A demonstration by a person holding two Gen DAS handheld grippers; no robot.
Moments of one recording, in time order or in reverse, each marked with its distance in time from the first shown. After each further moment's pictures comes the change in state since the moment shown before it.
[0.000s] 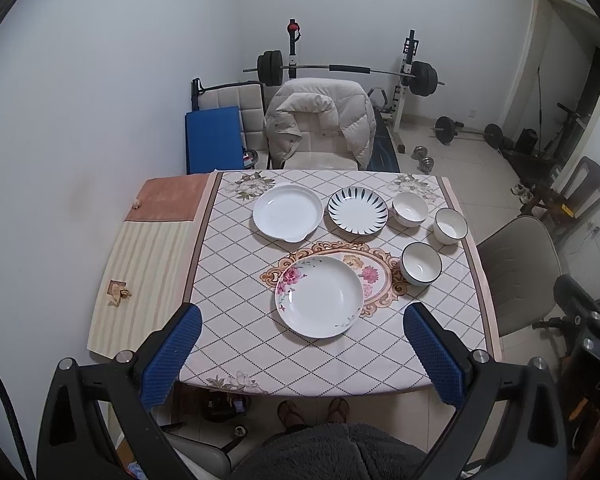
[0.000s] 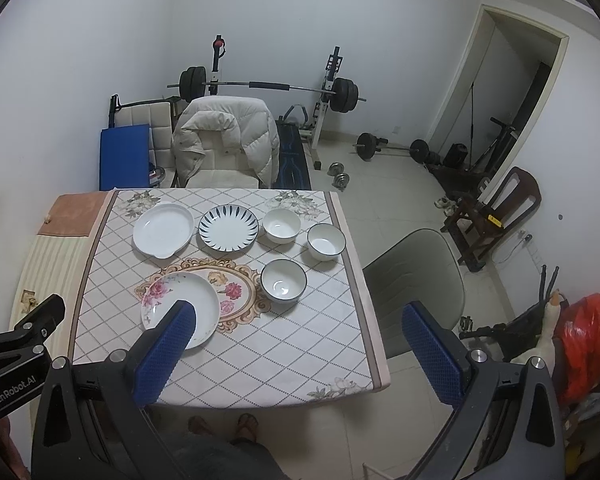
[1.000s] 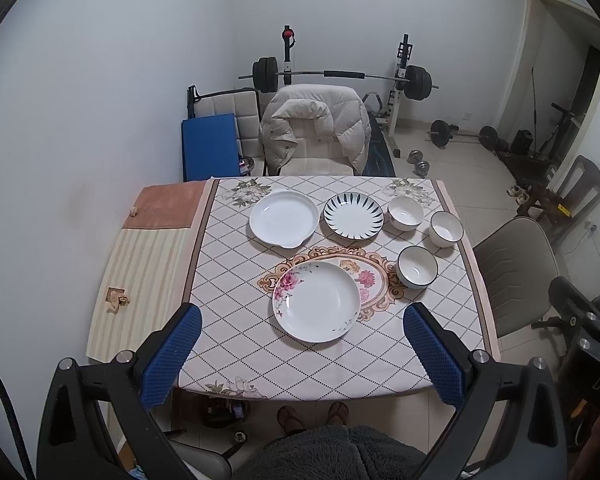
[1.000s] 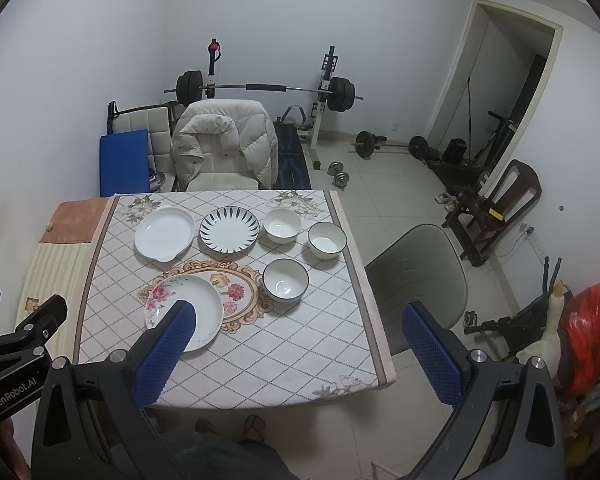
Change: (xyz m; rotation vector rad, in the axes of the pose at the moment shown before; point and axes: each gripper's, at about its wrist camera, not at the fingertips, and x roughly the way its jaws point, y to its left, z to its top) left arm -0.004 -0.009 0.003 0.012 -0.023 -0.007; right arm 0.002 0.001 0.001 0.021 0.001 0.010
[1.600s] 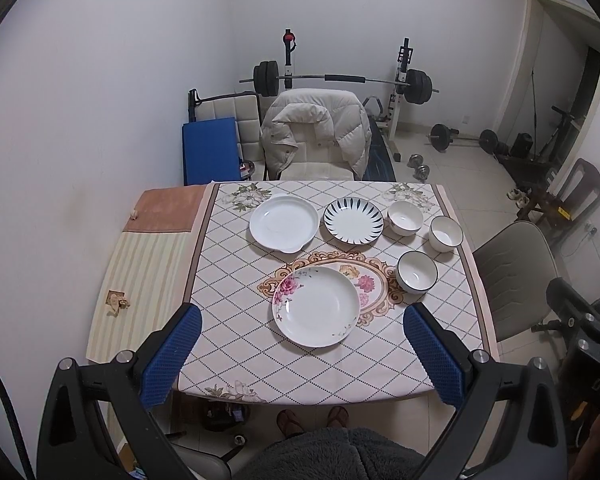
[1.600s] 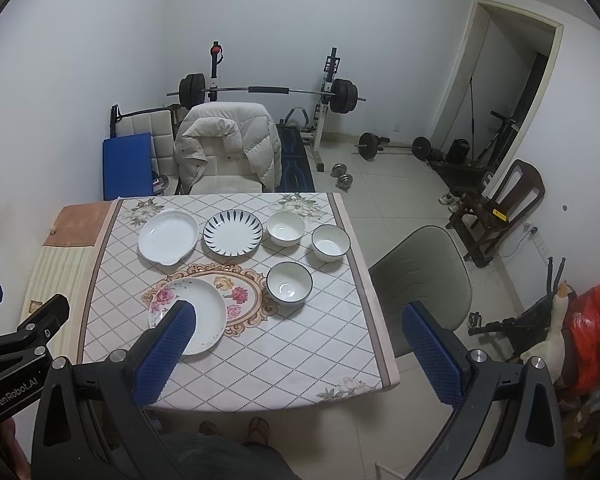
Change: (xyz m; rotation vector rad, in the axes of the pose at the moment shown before) left arm 0.002 -0.003 0.002 -0.002 -0.016 0.000; right arm -0.002 -0.002 0.004 0.014 -0.008 0.014
